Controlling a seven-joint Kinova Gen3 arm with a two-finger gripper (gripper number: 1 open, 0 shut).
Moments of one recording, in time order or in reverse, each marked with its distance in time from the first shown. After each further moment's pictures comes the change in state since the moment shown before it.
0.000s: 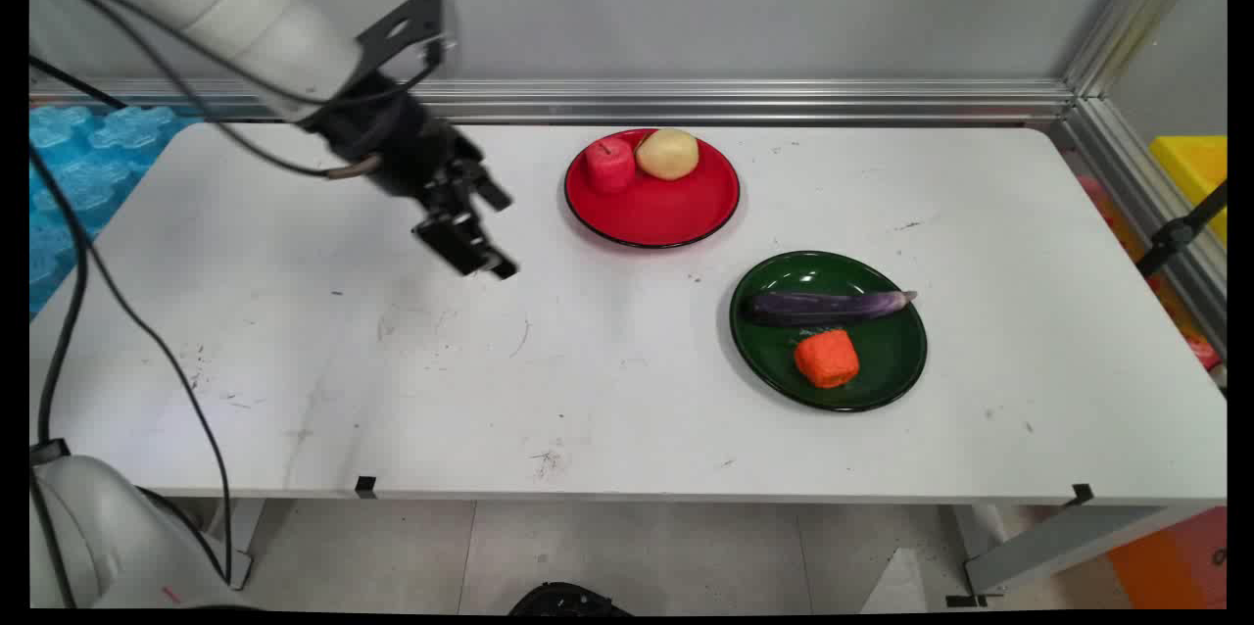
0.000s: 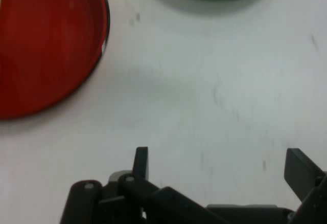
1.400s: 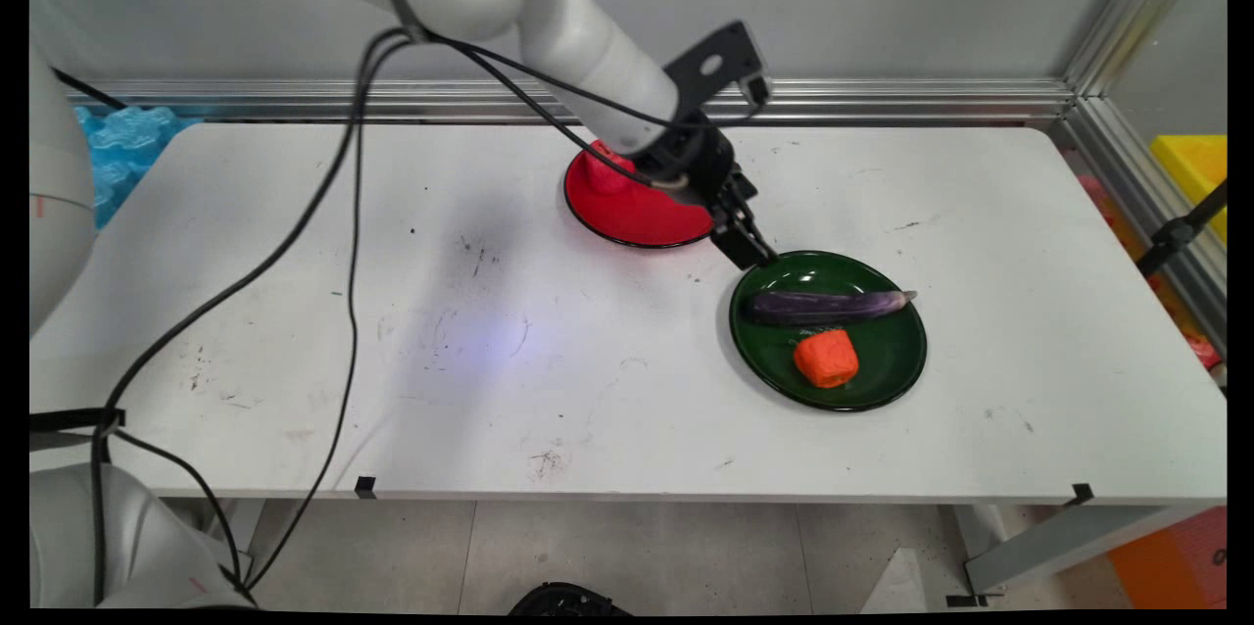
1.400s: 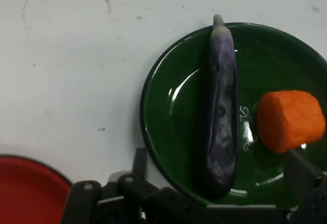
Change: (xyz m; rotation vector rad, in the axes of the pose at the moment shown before) arm 0.155 -0.004 0.165 0.025 0.153 0.105
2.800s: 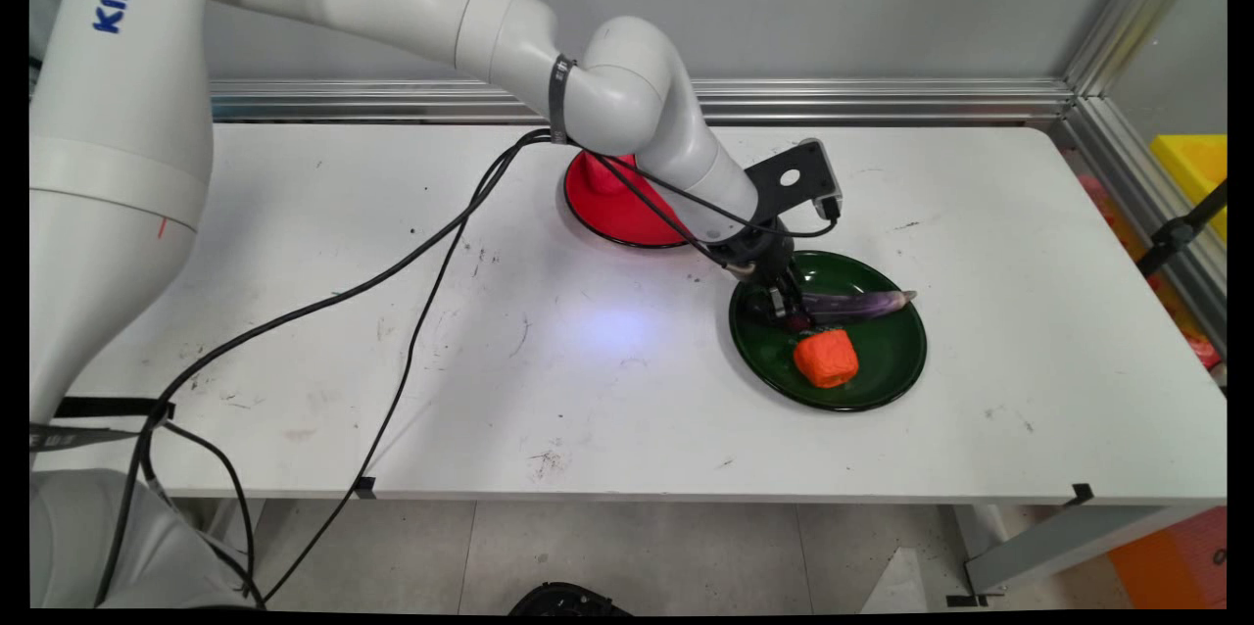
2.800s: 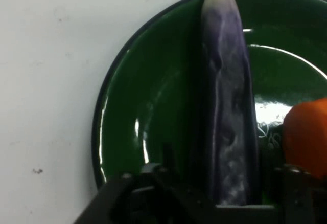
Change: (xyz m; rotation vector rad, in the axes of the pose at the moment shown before) arm 0.001 0.009 0.129 -0.040 -0.075 0.056
